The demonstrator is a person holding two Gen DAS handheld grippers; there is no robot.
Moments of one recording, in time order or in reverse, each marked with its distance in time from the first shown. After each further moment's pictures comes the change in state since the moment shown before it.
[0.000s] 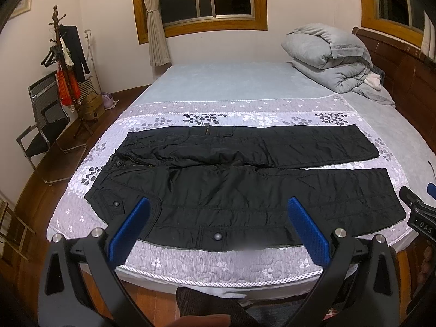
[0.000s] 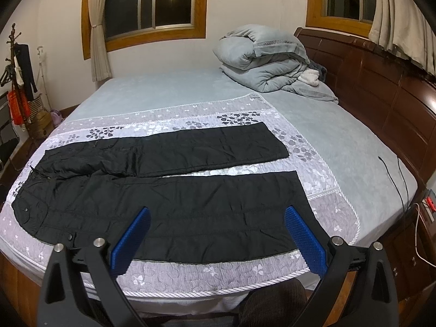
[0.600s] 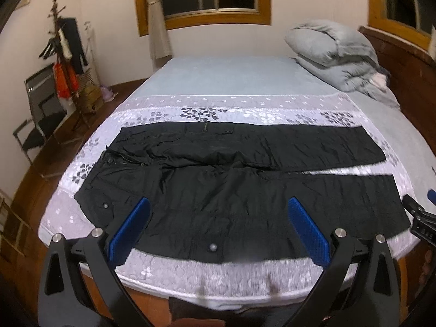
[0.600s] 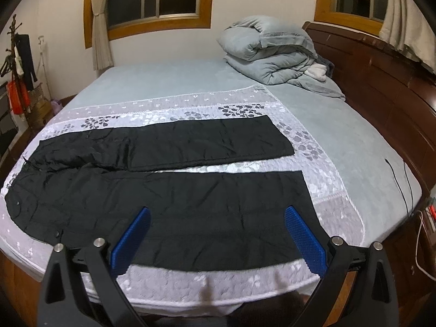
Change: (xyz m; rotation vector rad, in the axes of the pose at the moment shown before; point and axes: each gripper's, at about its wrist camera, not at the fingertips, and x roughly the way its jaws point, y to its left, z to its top) left arm 0.048 -0.002 0.015 -0.039 0.037 -0.001; right arm 0.048 -0.010 0.010 -0.042 0.048 0.010
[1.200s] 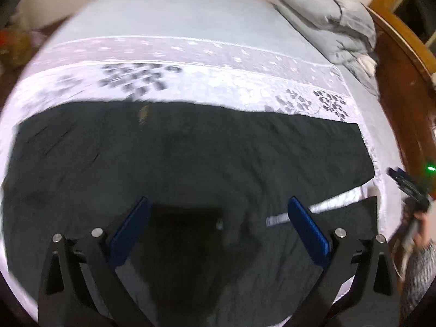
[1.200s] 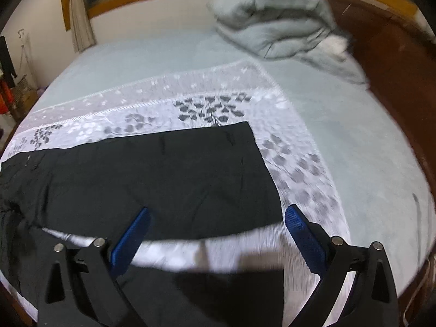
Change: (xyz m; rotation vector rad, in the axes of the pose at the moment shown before) left arm 0.284 0.017 0.147 0.000 0.448 -0.401; right arm 0.247 -0.131 0.151 -0.010 0.226 0.061
